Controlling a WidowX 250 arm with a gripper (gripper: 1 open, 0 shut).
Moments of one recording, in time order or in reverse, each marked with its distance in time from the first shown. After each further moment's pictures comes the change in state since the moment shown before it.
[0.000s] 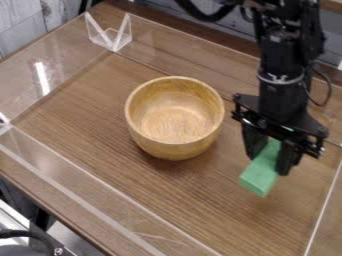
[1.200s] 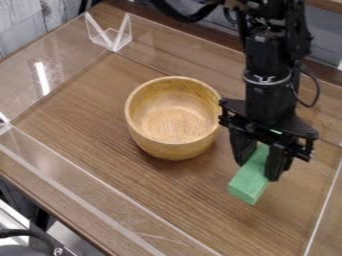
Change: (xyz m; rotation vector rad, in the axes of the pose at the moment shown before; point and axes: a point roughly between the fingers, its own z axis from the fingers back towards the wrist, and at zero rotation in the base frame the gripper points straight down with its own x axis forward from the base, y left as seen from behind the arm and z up) arm -0.017 0.019 0.011 -0.035 0.018 0.096
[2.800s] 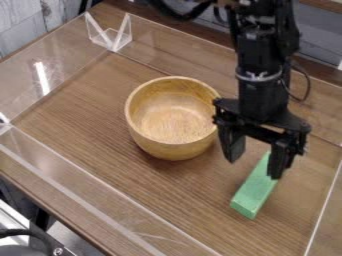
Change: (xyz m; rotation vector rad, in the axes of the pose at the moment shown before) arm -0.001 0.007 0.002 -0.029 0.029 0.047
